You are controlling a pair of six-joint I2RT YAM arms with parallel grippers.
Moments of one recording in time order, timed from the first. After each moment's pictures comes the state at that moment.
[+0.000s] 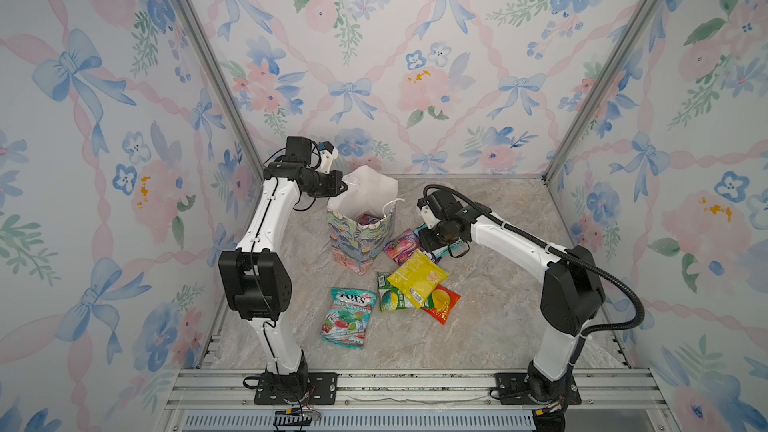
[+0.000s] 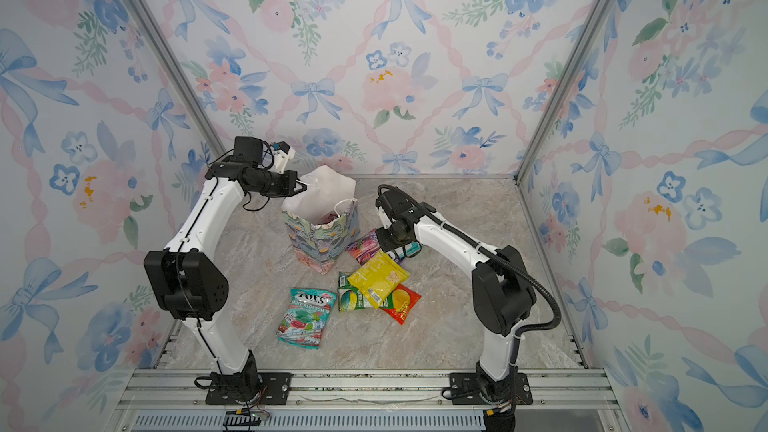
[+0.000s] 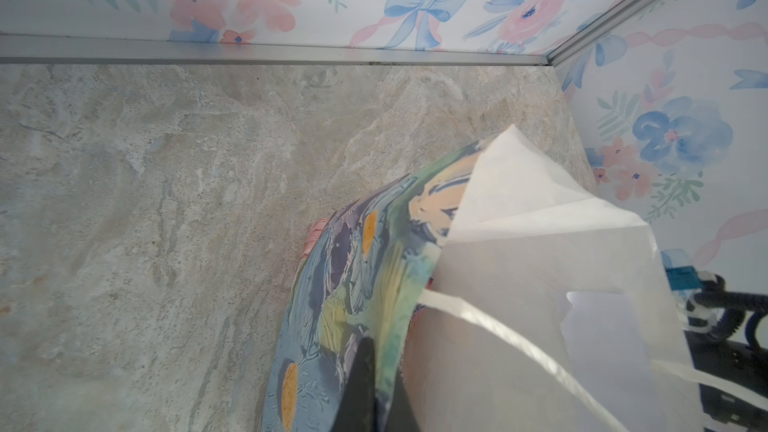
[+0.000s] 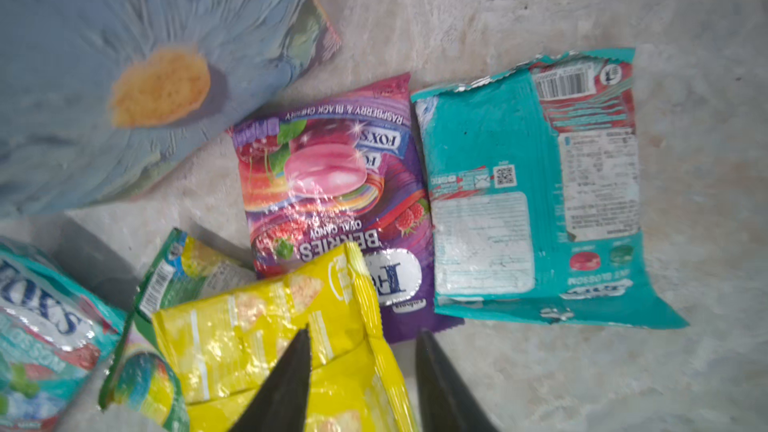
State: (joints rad) left arm -0.04 1.85 1.85 -0.89 0.53 -0.06; right arm 0.59 1.85 1.53 -0.76 -0.05 0.16
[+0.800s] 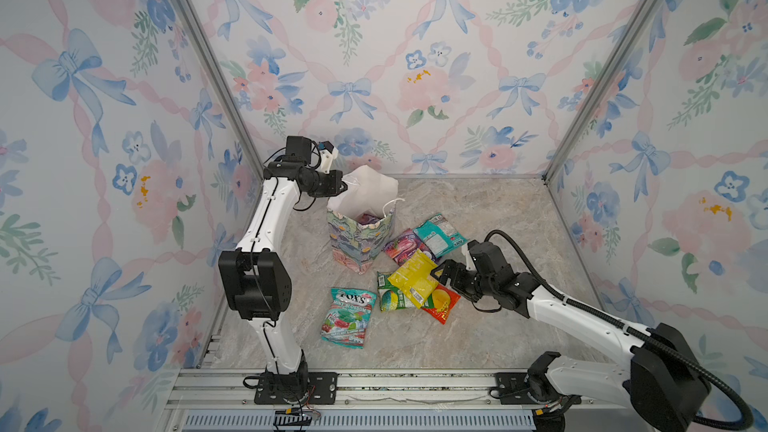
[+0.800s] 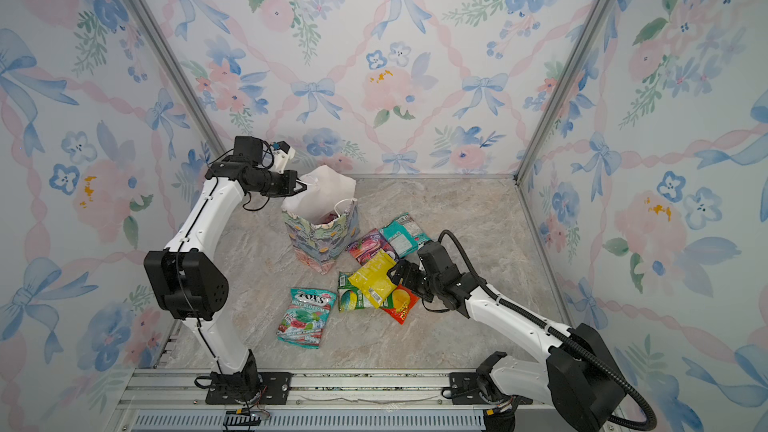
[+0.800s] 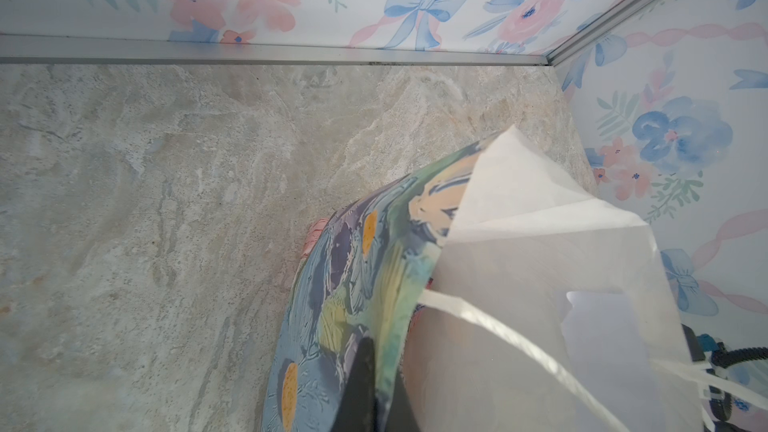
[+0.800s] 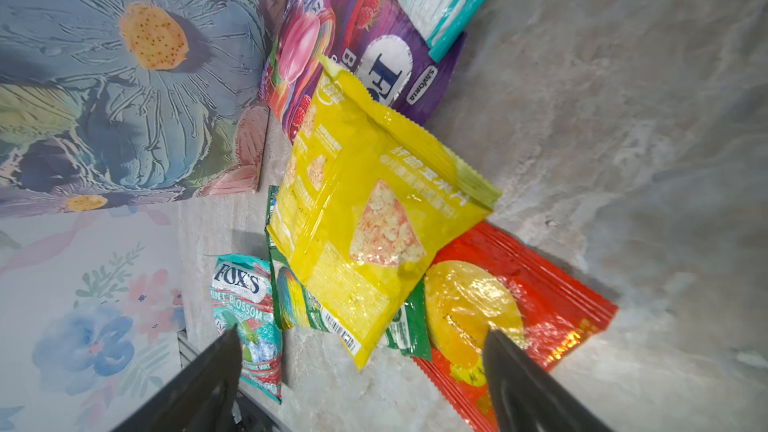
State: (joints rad) left arm -0.04 1.85 1.85 -0.89 0.53 -0.06; right arm 0.64 1.20 0.65 -0.23 -0.20 1.02
